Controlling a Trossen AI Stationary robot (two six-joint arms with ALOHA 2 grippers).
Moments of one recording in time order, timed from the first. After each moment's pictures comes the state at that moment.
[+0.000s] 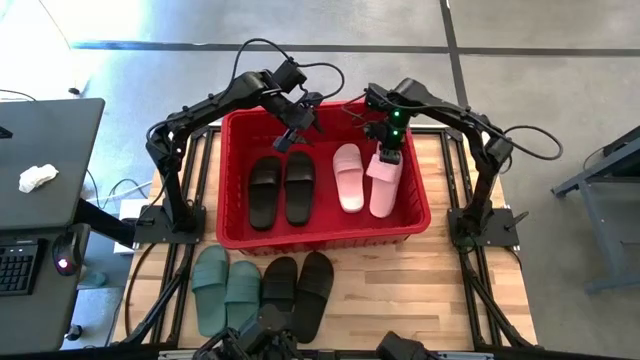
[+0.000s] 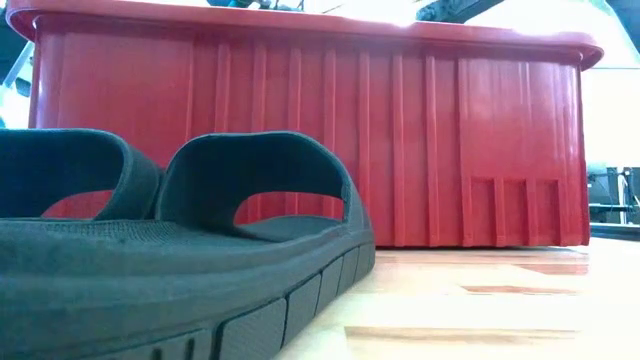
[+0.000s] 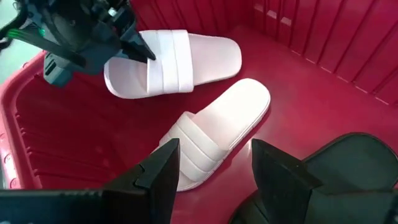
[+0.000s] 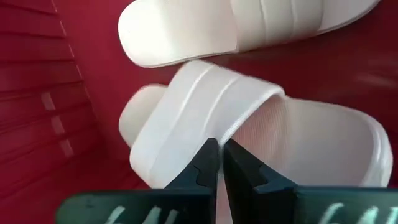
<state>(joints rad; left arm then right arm) 0.75 1.86 1.84 -0.99 0.66 1.17 -0.69 1.85 1.68 -1.45 -0.30 -0.54</state>
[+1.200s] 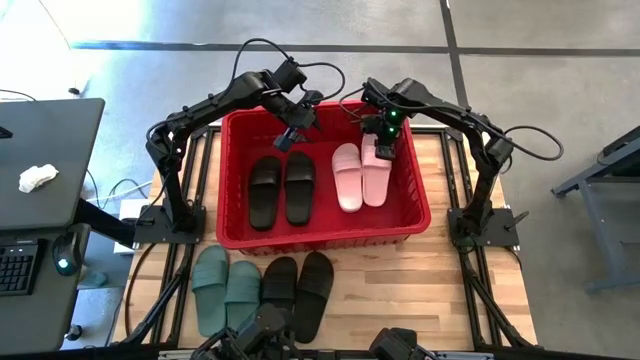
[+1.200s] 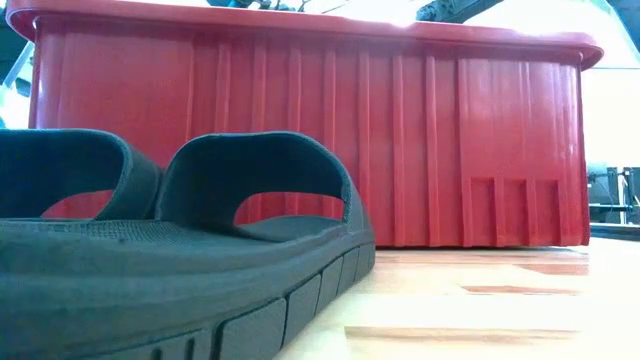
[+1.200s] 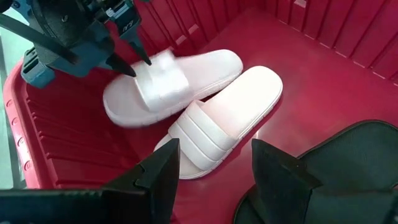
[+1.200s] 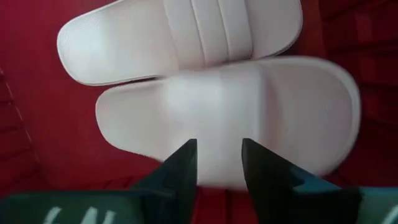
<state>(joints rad) 0.75 1.86 1.84 -0.98 0.59 1.17 -0.69 1.85 1.68 -1.30 -0.18 -0.56</state>
